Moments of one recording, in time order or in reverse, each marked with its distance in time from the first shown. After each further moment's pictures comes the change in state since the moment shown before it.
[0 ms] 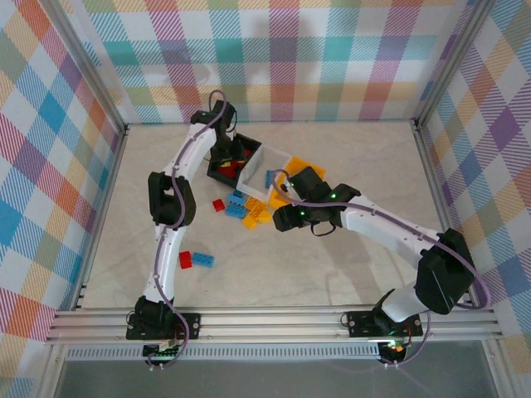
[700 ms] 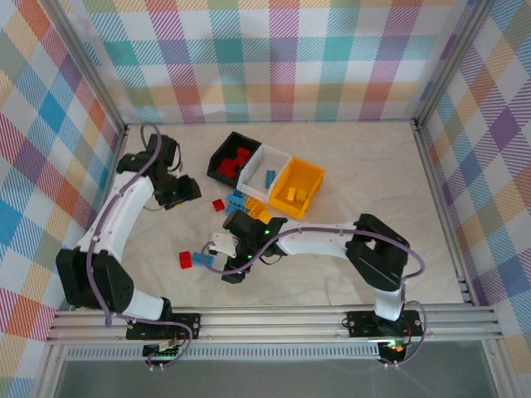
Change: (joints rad) left arm 0.145 -1.053 -1.122 0.090 -0.020 -0.050; right arm 0.375 0.418 0.121 0.334 -0.224 -0.566
